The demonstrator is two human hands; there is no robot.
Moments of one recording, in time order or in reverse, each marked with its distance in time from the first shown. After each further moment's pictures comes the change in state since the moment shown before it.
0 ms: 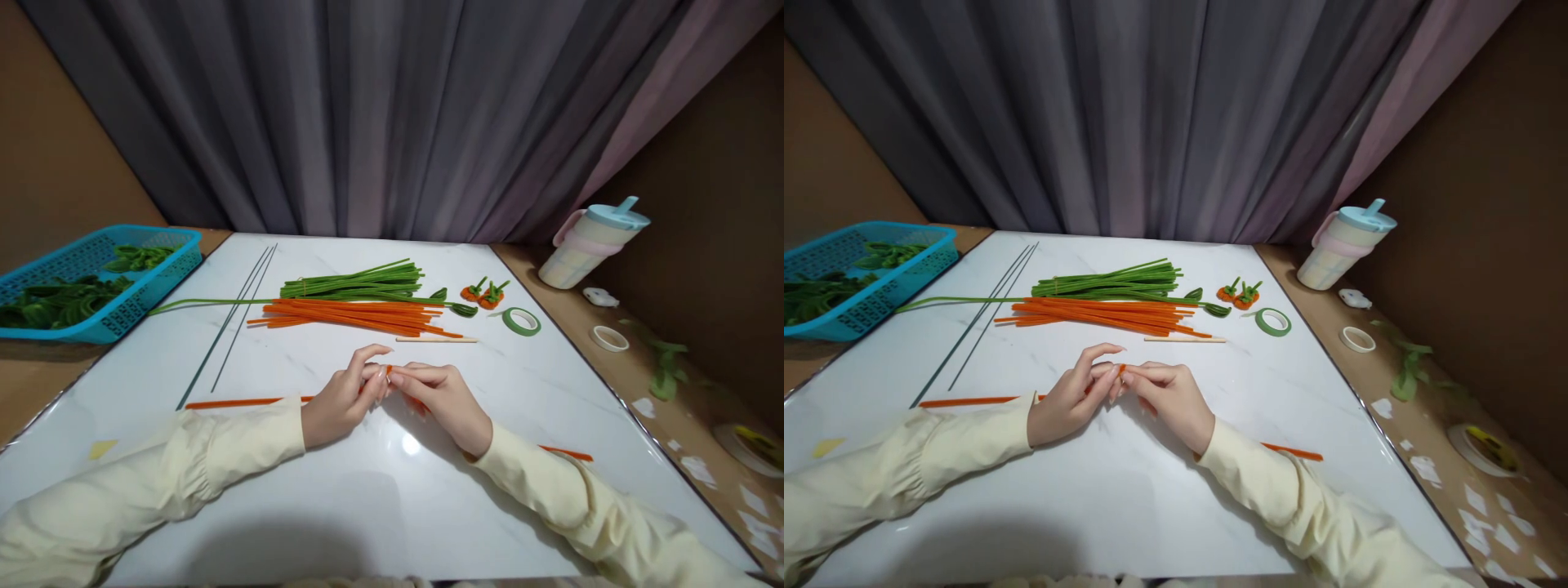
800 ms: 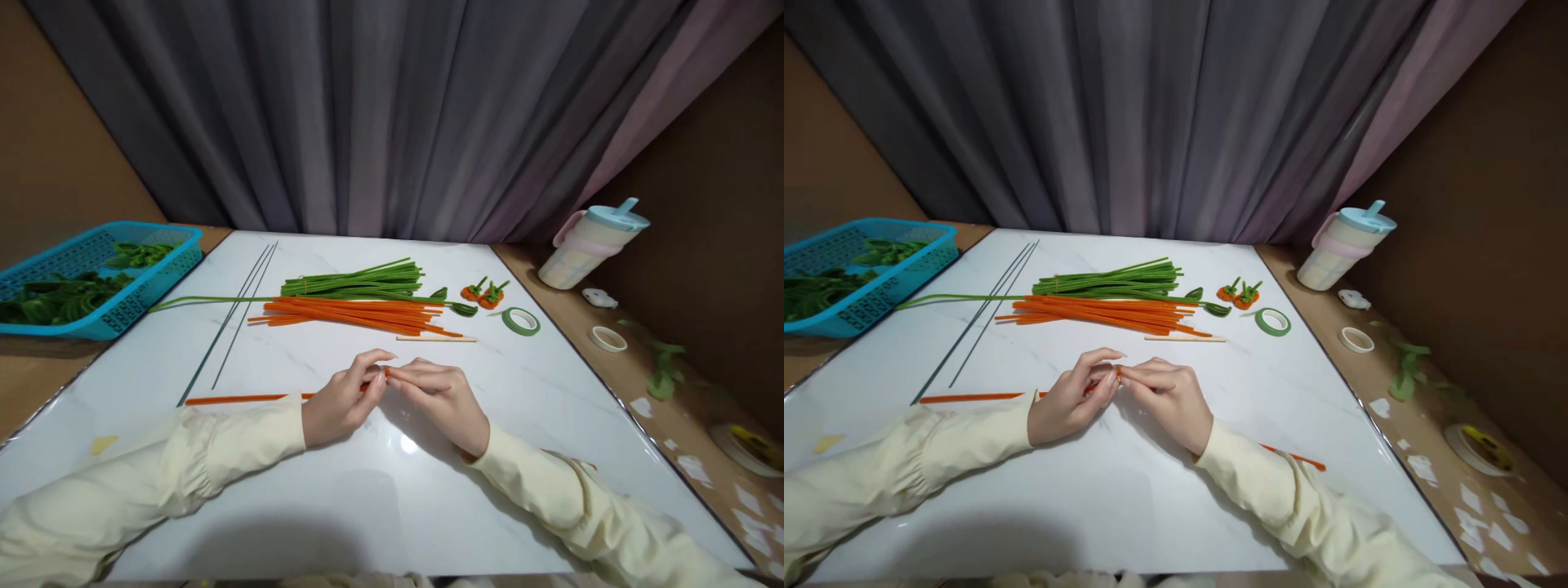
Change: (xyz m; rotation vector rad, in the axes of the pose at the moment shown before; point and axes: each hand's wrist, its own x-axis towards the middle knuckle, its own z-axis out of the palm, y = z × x) left_hand -0.001 0.001 0.000 0.041 0.030 0.145; right_hand 0.000 0.011 -0.002 -0.217 0.066 -0.385
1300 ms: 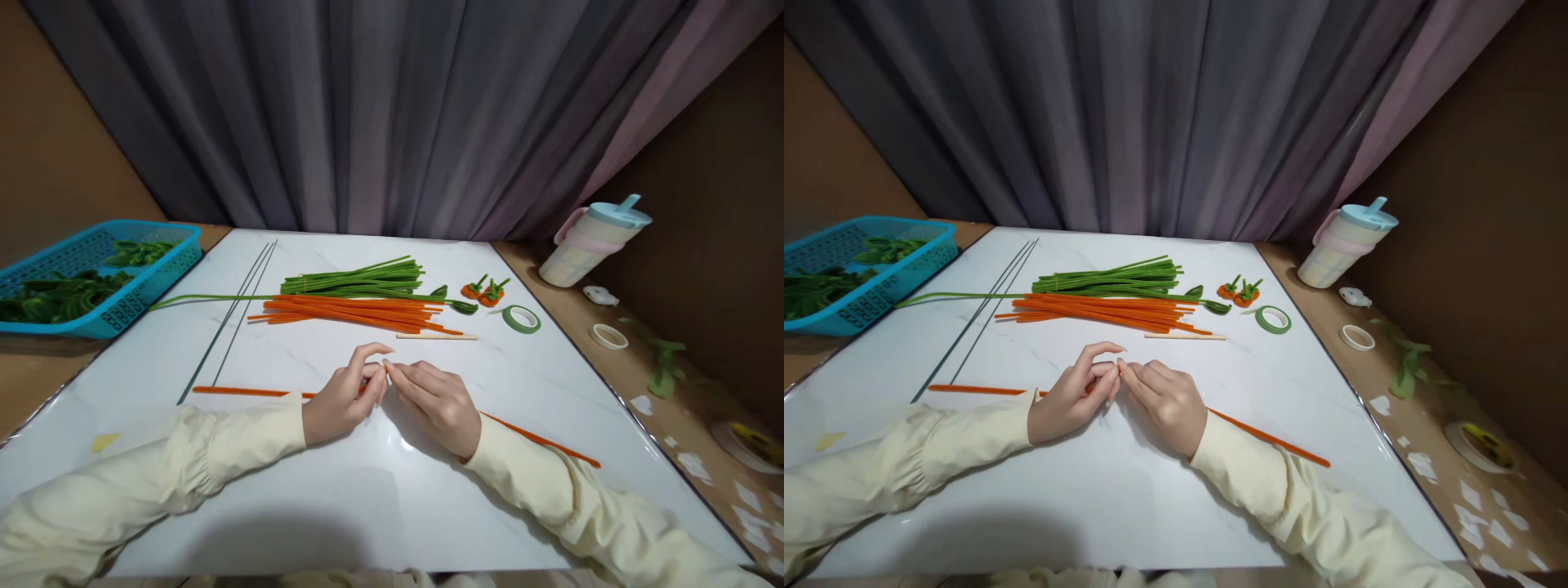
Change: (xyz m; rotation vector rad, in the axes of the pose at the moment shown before) left_hand 0.001 0.002 0.002 -0.116 -0.009 -0.127; right_hand -0.005 0.008 0.000 -0.727 0.045 -0.620
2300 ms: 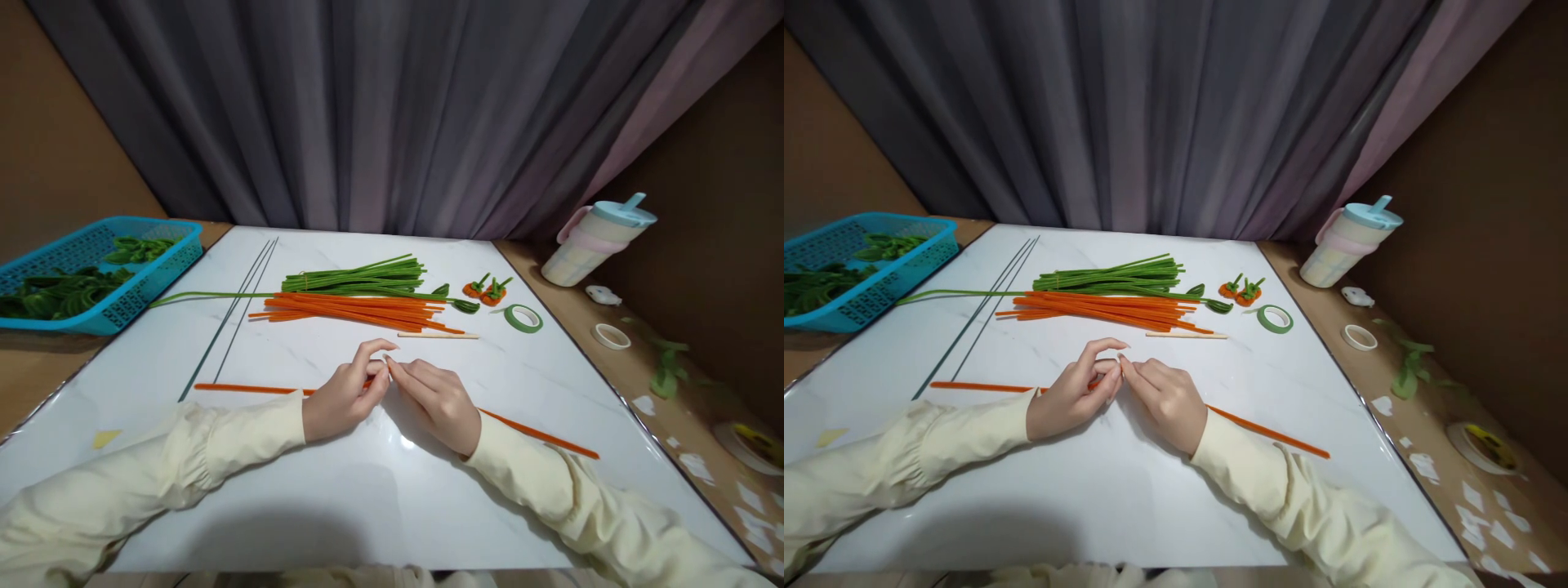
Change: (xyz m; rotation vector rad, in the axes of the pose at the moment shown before) left_hand 0.002 0.008 -0.002 0.060 -0.018 -0.060; right_hand -0.003 0.003 0.006 0.059 -0.050 0.023
